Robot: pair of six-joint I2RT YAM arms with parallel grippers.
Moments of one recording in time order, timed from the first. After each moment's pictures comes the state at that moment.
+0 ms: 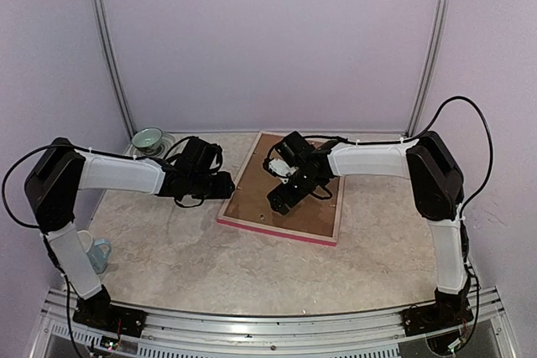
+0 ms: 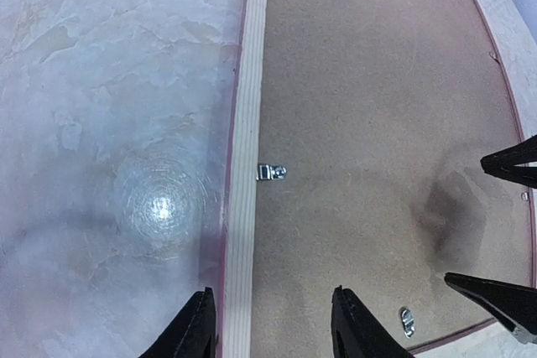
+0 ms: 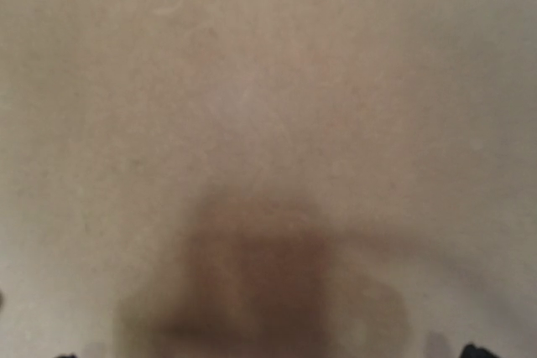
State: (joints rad) left arm -0.65 1.78 1.07 -0.07 -0.11 -0.50; right arm 0.79 2.15 1.64 -0.53 0.04 -0.04
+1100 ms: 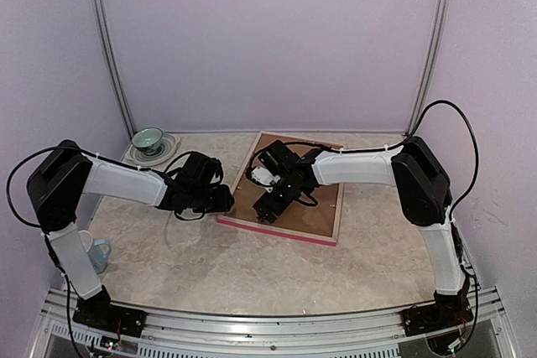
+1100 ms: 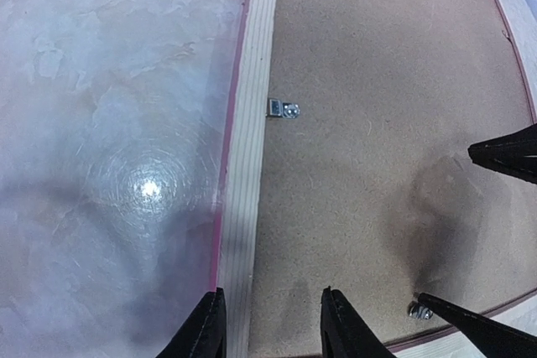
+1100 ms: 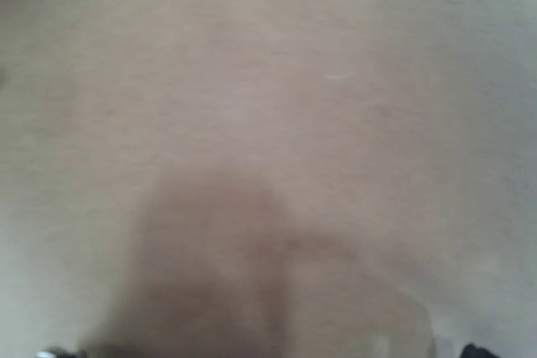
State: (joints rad) left arm -0.68 1.78 0.95 0.02 -0.10 -0.58; right arm 0.87 2.23 1.72 -0.51 0.07 -0.10
